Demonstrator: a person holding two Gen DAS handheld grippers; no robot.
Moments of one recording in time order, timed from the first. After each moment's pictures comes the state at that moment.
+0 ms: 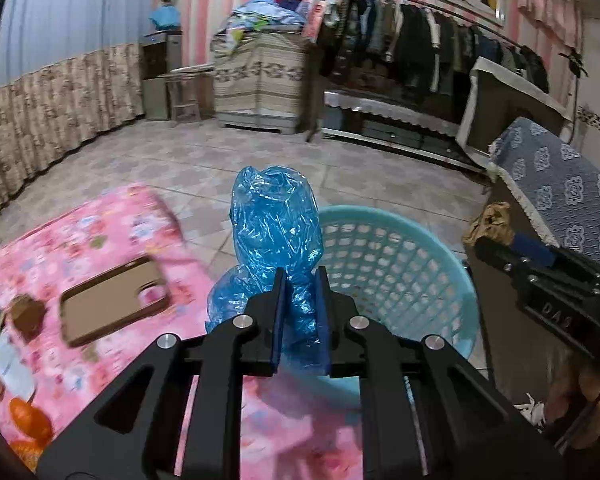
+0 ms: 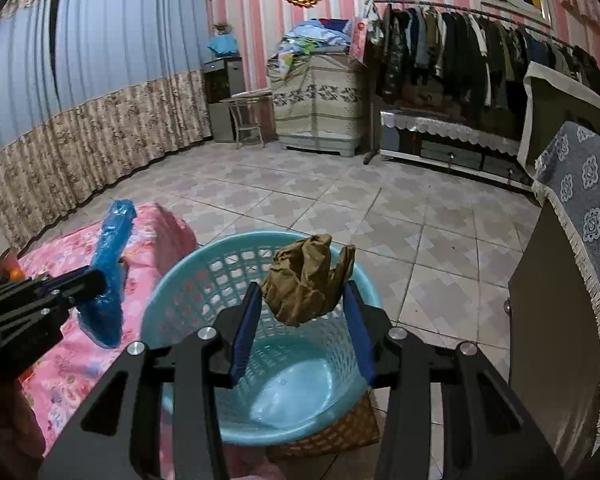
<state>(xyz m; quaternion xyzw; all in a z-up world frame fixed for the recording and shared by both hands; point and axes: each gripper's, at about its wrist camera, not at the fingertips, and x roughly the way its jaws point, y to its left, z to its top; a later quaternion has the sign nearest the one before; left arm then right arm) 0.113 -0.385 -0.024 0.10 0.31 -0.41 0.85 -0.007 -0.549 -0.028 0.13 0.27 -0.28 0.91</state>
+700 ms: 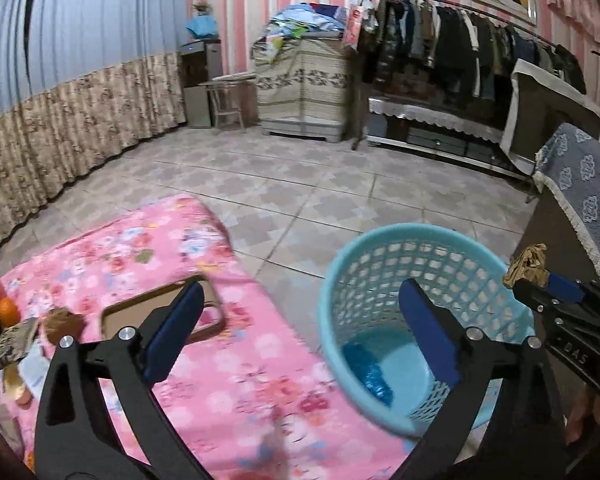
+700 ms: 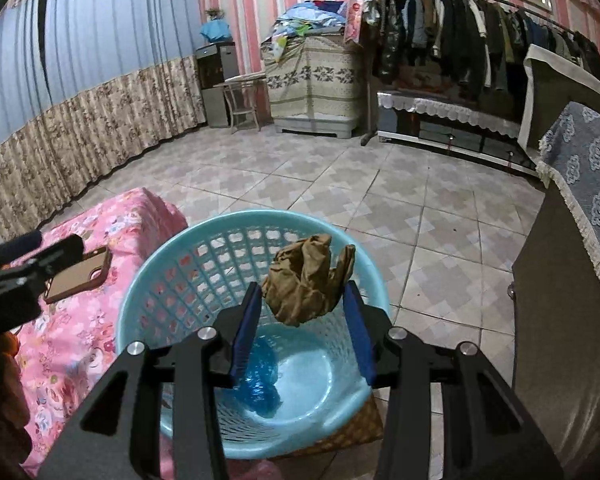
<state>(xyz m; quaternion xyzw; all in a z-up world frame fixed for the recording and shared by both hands) 0.144 -0.374 -0.021 0.11 0.29 -0.33 0.89 0.013 -0.549 -0.058 0.13 0.30 -0.27 0.90</state>
